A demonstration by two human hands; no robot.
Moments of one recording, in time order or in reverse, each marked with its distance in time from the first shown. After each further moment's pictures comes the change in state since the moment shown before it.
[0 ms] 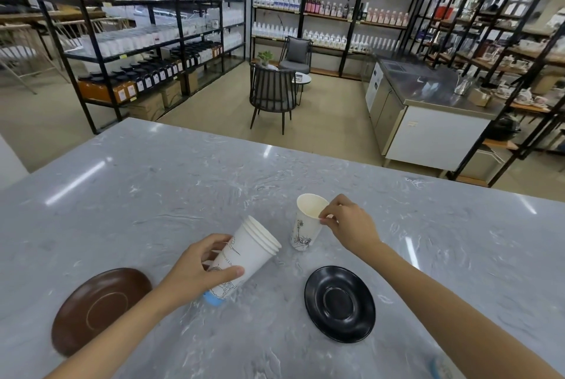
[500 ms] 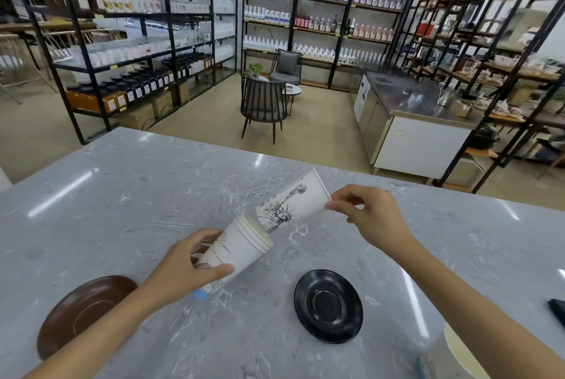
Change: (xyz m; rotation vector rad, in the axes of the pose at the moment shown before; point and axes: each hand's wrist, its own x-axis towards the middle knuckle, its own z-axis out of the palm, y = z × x) left_hand -0.005 0.023 -0.011 0.052 0.032 0.109; right_hand -0.047 -0.023 -0.106 0.550 0.181 0.007
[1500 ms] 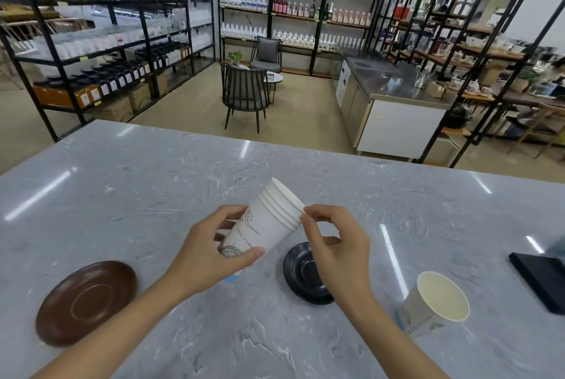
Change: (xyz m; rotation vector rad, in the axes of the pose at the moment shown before) left_hand -0.034 0.071 0.044 0.002 0.048 0.243; right_hand -0.120 -0.041 0.062 0.265 0.416 -0.043
